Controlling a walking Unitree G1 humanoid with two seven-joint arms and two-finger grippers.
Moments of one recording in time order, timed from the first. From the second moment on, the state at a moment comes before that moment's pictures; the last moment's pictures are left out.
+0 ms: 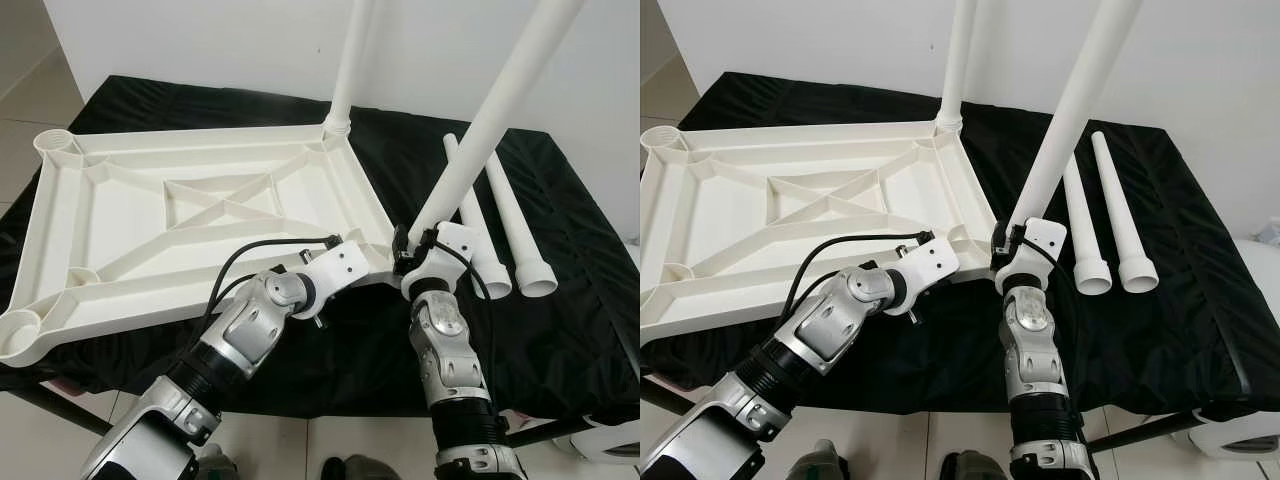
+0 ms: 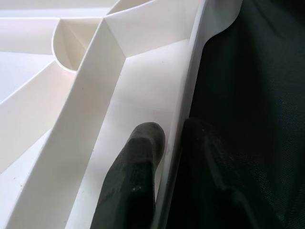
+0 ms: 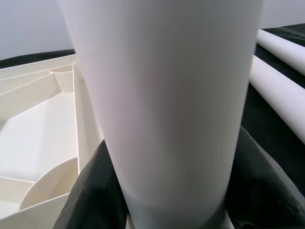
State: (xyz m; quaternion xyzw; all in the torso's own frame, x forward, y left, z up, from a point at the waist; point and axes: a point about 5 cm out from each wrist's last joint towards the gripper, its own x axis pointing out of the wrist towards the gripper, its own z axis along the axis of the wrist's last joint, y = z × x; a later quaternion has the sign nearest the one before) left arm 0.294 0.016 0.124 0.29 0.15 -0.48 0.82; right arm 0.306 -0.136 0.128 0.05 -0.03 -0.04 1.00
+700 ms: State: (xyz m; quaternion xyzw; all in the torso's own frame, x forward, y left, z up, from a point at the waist) left arm 0.289 0.009 0.123 0.29 0.15 -0.49 0.81; right arm 0.306 -0.170 0.136 0.00 -0.05 0.16 0.99
